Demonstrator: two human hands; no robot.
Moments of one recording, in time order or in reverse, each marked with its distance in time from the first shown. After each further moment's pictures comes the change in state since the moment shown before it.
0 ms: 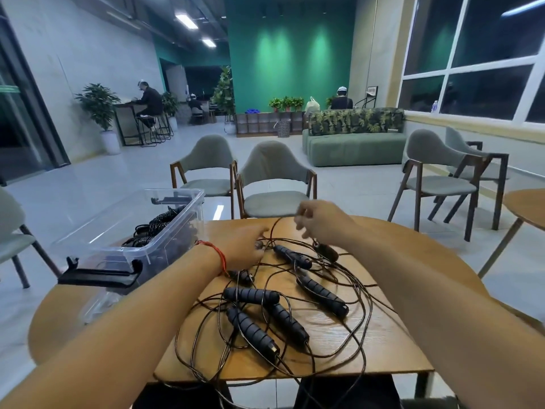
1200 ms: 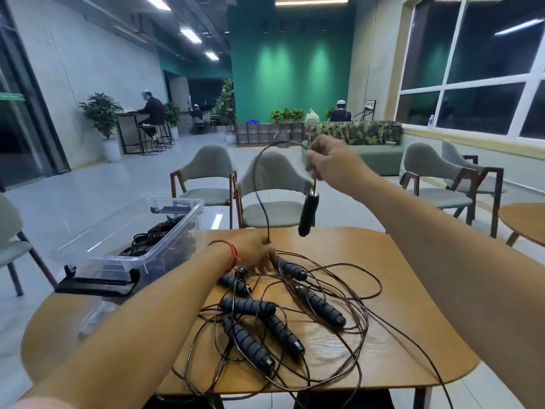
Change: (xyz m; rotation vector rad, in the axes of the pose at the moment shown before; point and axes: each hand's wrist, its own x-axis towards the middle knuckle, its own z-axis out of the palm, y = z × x) left_hand 0.028 0.012 -0.004 -0.518 -0.245 -0.097; right_hand 0.033 -0.056 -0.103 0.252 0.245 -0.171
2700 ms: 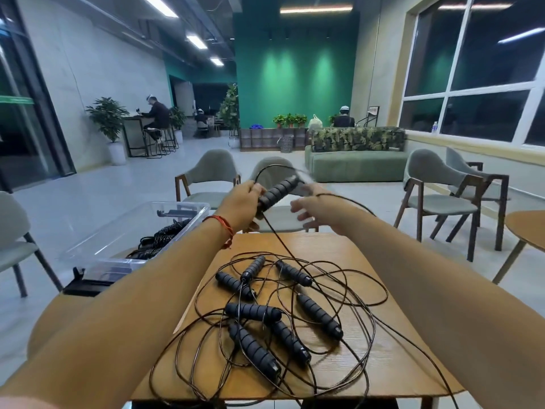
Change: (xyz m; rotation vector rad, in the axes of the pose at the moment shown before) left_hand -0.015 0.036 -0.061 -0.362 0.622 0.170; right_hand -0.011 0.037 0.060 0.200 -0.273 0.353
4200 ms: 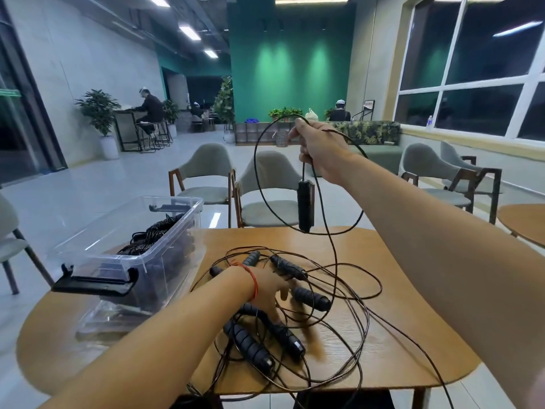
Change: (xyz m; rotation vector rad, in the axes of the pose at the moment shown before) left_hand -0.083 -0.031 0.071 1.114 -1.003 -0.054; right_hand 0.036 -0.071 -0.033 0.240 0.265 -0.328
